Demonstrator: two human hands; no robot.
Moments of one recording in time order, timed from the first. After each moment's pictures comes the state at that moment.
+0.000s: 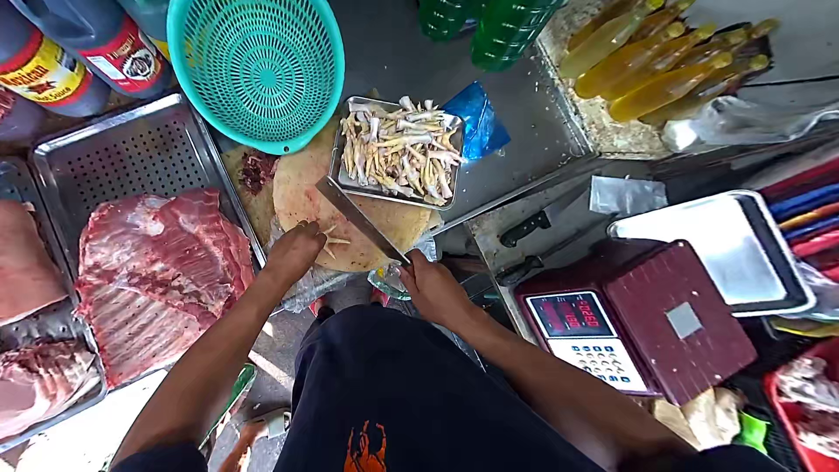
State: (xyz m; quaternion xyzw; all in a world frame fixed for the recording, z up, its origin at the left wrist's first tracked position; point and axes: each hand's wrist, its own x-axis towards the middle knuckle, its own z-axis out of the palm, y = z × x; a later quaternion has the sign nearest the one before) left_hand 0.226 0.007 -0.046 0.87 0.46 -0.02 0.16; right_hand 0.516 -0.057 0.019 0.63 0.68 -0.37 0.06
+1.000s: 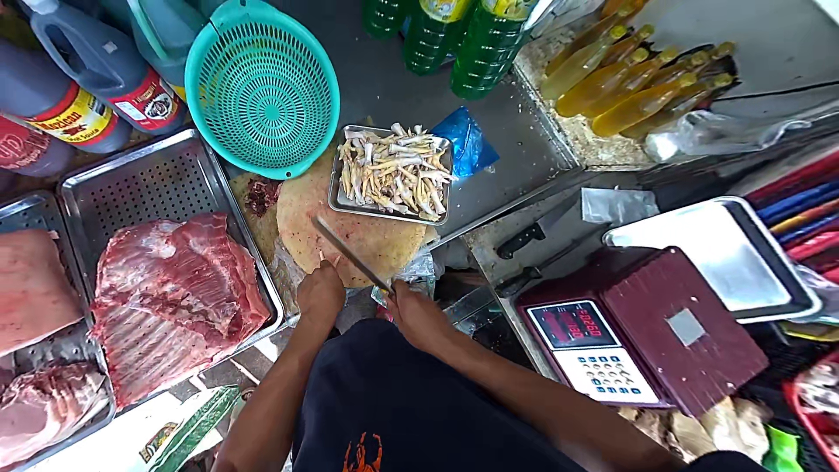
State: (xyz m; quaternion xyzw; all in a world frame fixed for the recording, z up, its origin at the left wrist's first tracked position) left_hand 0.305 -0.029 -0.002 0.57 0.74 -0.18 0.30; right_hand 0.495 -0.081 0.011 0.63 0.65 -0.40 0.12
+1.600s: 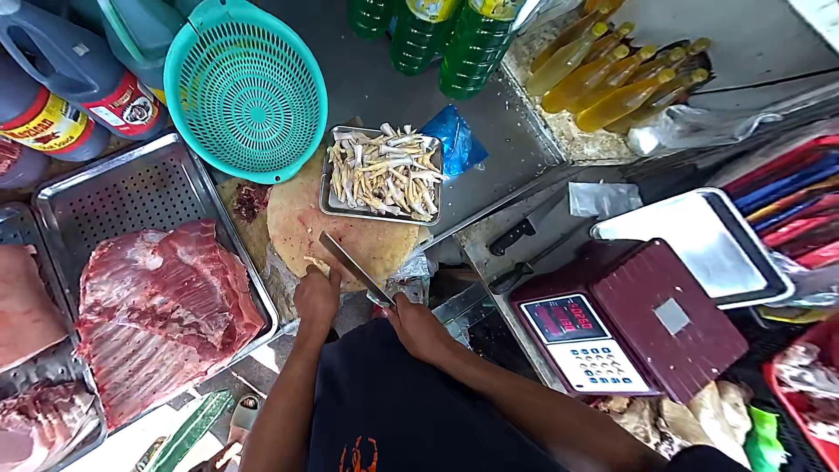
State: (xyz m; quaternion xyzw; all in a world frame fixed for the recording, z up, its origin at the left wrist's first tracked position) left_hand 0.303 -0.024 -0.035 0.49 0.80 -0.06 0.34; right_hand 0.505 -0.094 -0.007 0.65 0.62 -0.42 0.13
